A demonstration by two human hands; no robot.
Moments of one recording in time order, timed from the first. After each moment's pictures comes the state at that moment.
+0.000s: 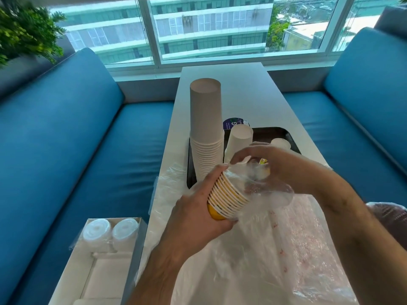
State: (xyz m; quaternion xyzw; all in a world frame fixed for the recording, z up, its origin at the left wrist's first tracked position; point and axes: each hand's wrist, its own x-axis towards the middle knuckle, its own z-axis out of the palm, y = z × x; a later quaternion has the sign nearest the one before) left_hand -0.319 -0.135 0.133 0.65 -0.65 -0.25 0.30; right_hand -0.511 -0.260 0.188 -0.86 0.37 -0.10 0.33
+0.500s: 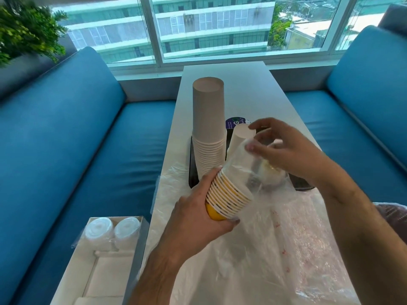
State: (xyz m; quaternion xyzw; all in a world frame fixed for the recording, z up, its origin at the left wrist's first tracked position) left_hand -0.315 -0.131 0.131 0.65 -0.63 -0.28 0.31; right_hand -0.510 -0.268 0.195 -0.75 0.45 -0.28 0.39
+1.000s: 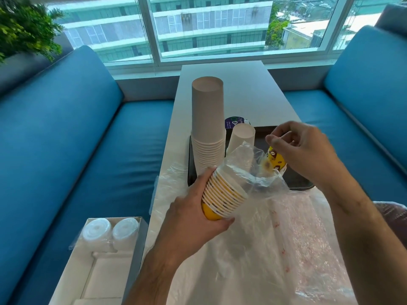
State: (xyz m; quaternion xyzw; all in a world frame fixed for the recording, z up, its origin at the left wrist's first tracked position) left_hand -0.309 -0.129 0.131 0.68 -0.63 -0.25 0.28; right_hand -0.520 -0.263 0.193 -0.71 0.56 -0.35 0.27
